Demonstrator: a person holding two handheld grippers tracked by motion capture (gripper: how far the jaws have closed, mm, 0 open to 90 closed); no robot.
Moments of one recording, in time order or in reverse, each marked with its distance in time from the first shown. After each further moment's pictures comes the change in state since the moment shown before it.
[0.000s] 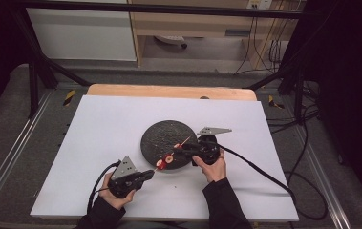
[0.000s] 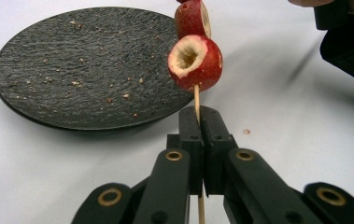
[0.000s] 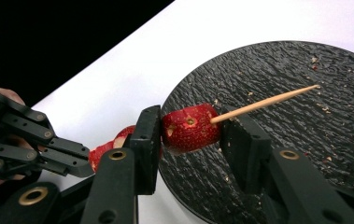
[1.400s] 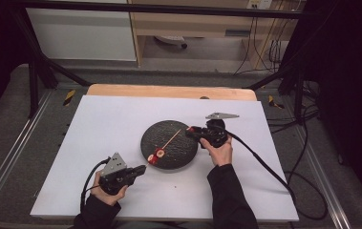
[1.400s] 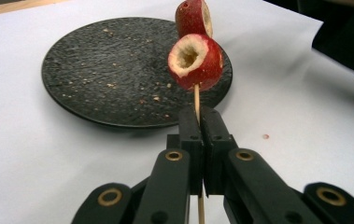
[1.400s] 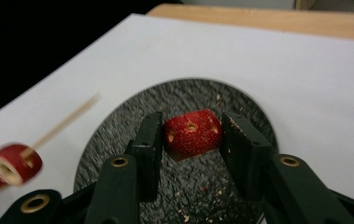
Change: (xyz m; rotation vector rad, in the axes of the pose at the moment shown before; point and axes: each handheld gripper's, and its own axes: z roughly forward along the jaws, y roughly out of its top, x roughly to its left) left arm 0.017 0.000 -0.017 -0.037 0.048 -0.041; right arm -0.043 0.028 -0.003 -0.015 -0.182 0.001
